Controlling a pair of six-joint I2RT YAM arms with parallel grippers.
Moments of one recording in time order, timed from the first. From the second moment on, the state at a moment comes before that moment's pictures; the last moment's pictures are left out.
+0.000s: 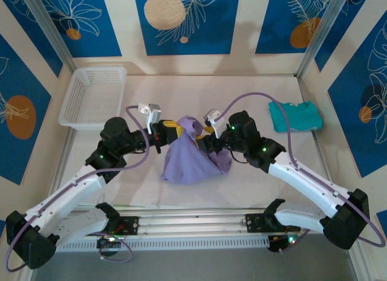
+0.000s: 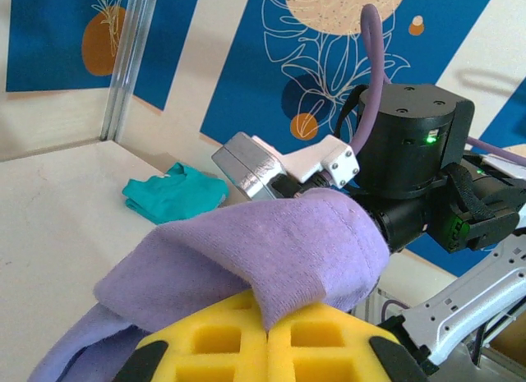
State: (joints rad) left arm -0.63 0.96 0.83 0.16 0.59 -0.42; right arm 0.72 1.09 0.92 -0.29 -0.21 -0.01
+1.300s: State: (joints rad) left arm -0.52 1.00 0.81 -0.10 0.25 -0.41; right arm 0.53 0.99 0.96 -0.20 -0.70 0.36
